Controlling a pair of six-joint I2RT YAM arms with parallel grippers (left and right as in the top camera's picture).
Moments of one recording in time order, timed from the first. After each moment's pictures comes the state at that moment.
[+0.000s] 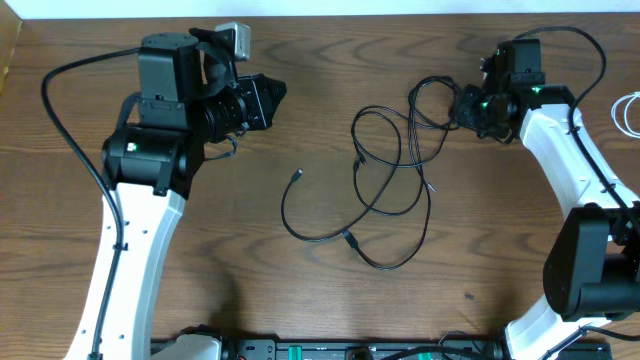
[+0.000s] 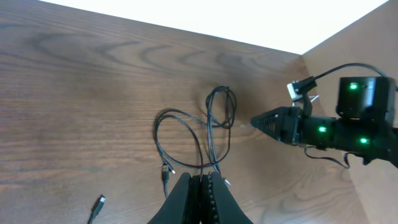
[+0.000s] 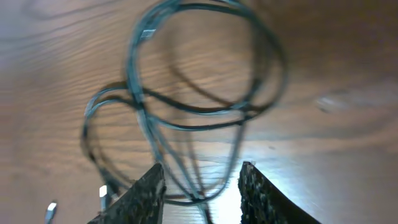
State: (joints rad) left arm -0.15 1.37 1.46 -0.73 0.50 -0.35; right arm 0.05 1.83 1.39 -0.63 -0.27 0.37
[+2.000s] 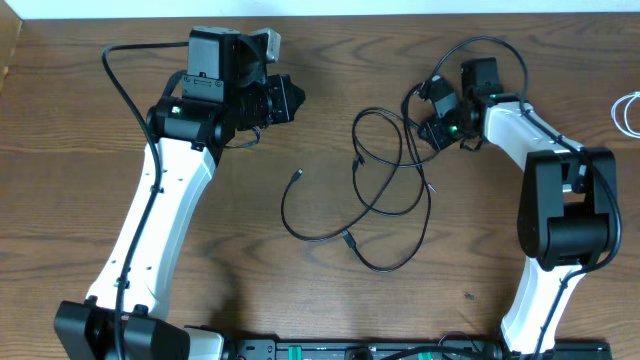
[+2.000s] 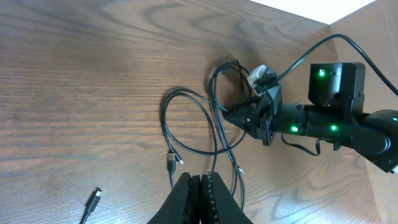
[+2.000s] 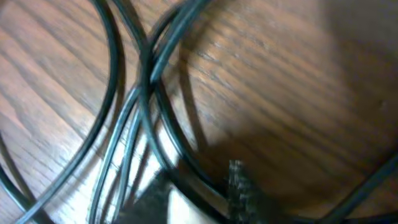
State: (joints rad) left arm -0.20 1.55 1.46 -0.71 0.49 -0.35; right arm 0.09 2.11 1.39 -0.47 -0.33 -0.38
